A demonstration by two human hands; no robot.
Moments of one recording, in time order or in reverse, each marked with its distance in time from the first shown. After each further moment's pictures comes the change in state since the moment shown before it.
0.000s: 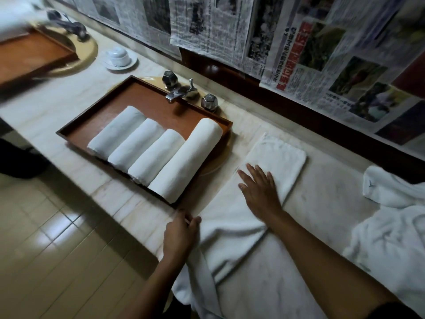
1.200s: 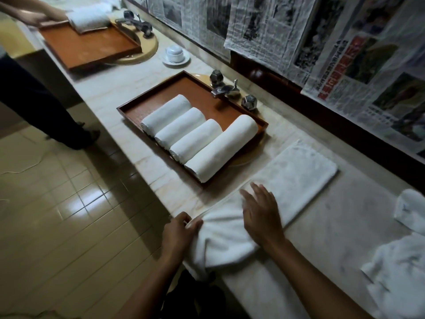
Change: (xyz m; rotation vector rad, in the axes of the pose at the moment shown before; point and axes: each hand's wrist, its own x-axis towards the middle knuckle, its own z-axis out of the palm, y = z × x) left_hand -0.060 -0.068 -0.032 -0.087 0.128 -0.103; right_hand -0.079 -0.080 -0.004 0.071 0.078 -0.229
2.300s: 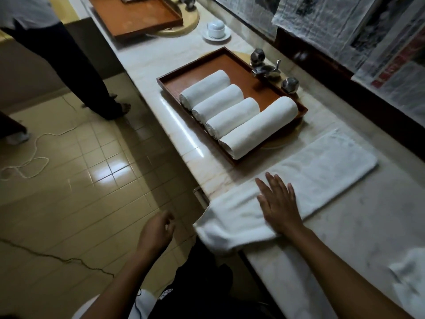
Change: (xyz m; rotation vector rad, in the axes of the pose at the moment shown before) left_hand -0.036 -0.139 -0.061 0.239 0.034 0.056; right_hand -0.016 -0.015 0.018 0.018 -0.219 -0.090
